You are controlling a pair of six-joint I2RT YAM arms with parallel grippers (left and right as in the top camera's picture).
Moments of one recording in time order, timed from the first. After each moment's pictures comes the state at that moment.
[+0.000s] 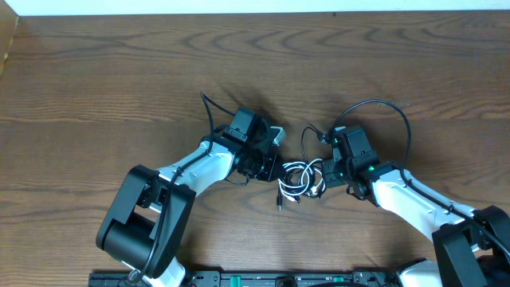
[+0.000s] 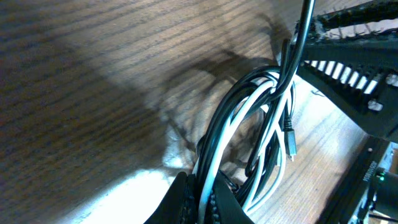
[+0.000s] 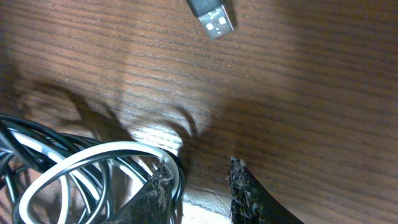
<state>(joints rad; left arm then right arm) -0.48 1.78 0.90 -0.34 0.64 -0.22 0.42 1.53 0.63 -0.22 -0.06 0.22</state>
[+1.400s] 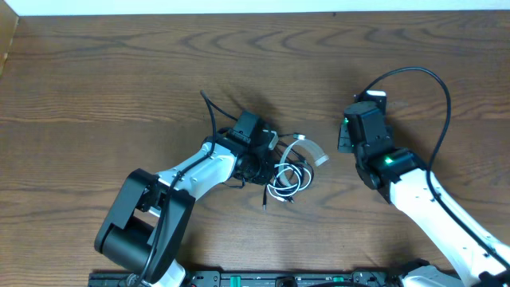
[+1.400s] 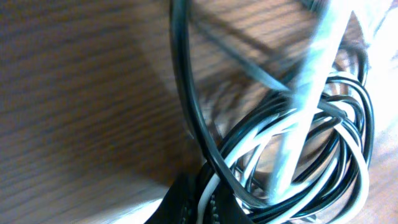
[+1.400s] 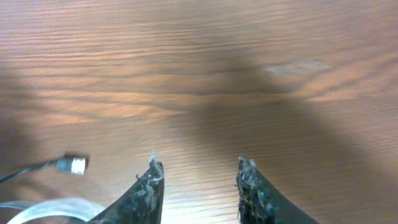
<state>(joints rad) -0.51 1.75 0.90 -0.47 0.36 -0.23 0.41 1.34 0.82 -0.34 0.32 0.40</state>
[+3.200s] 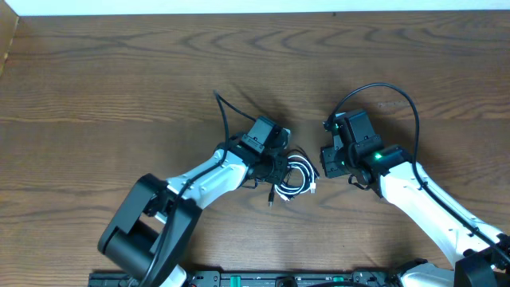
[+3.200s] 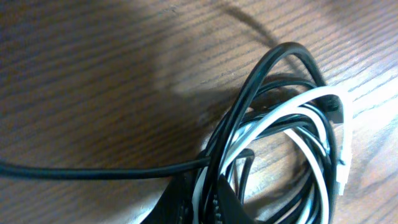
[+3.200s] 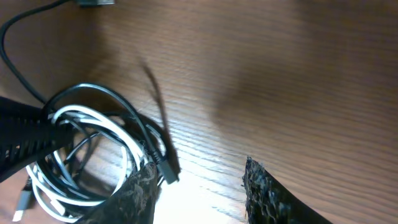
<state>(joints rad) -0.61 1.74 0.90 -0.33 0.29 -0.30 0.43 1.44 0.82 -0.49 -0.06 0.22</state>
